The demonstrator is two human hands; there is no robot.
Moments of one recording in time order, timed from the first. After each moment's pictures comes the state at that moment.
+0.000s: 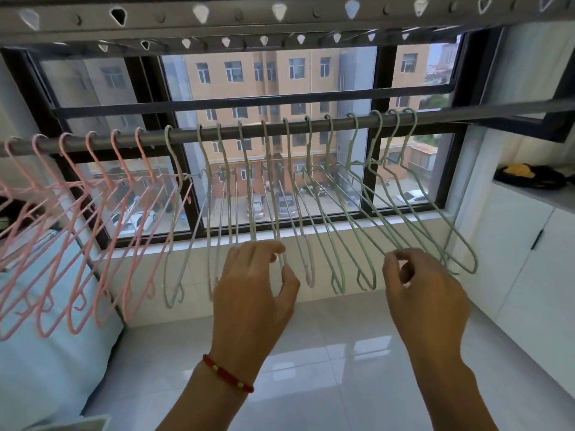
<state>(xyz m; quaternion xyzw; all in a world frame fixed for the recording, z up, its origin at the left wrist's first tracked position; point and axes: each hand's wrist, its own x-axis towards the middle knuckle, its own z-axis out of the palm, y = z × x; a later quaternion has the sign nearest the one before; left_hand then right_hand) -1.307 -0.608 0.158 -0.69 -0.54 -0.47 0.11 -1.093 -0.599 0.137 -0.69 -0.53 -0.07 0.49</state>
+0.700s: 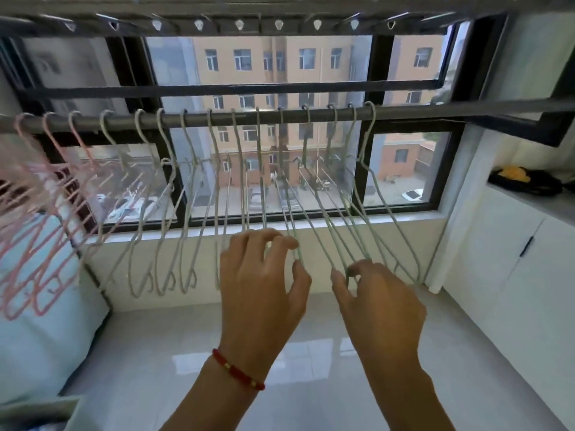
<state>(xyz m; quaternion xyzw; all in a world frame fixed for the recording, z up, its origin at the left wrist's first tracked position) -1.191 -0.593 0.152 -0.69 -0.55 -0.44 0.16 -1.042 -0.594 0.142 -0.74 -0.60 -0.05 0.31</state>
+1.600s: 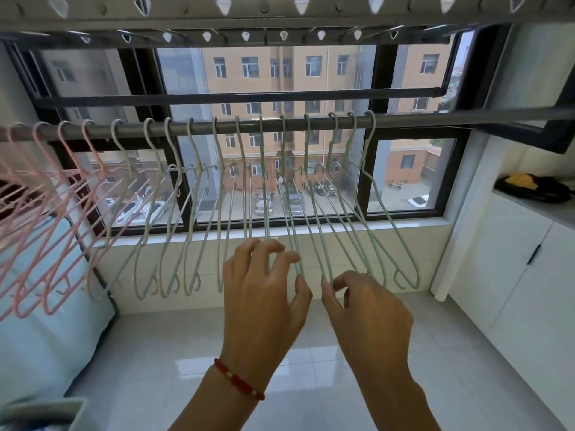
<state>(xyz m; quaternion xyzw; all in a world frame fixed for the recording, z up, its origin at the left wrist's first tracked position) -1.187 -0.596 0.142 -0.69 -0.57 -0.40 0.18 -1.045 -0.597 0.136 -0.68 -0.64 -0.03 0.36</state>
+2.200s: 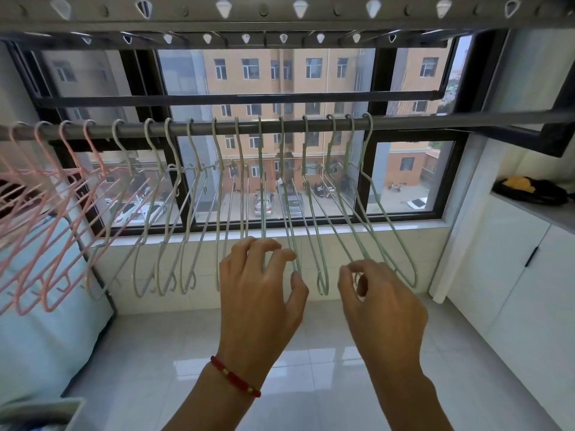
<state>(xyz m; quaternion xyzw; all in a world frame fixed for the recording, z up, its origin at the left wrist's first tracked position) -1.188 -0.596 0.143 -0.68 -0.57 -0.42 0.17 -1.027 -0.593 0.136 -0.65 -0.61 -0.08 0.45</state>
